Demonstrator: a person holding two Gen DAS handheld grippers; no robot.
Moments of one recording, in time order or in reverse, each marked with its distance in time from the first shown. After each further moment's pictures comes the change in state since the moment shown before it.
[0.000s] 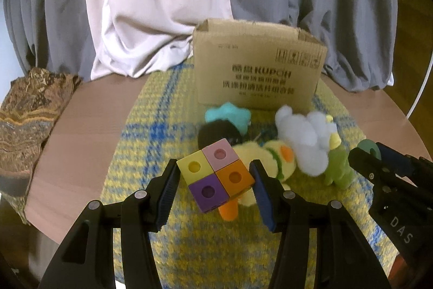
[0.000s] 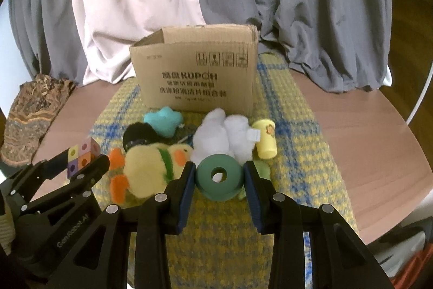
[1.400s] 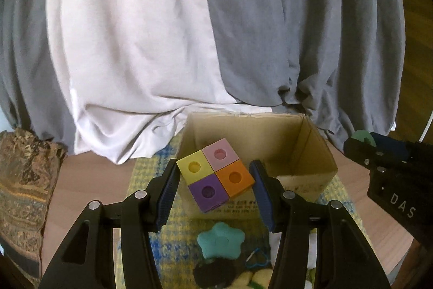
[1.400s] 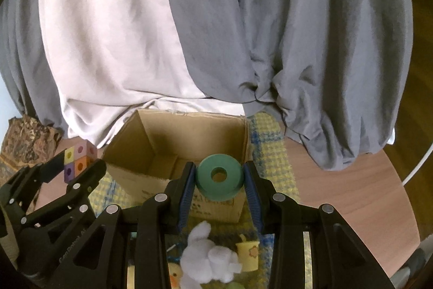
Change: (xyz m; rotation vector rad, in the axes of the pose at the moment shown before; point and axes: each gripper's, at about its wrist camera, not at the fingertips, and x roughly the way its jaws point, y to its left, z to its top) left arm 0.039 -0.014 0.177 0.062 -0.126 -0.047; right arm 0.035 -0.018 0.182 0.004 -0.063 -0.031
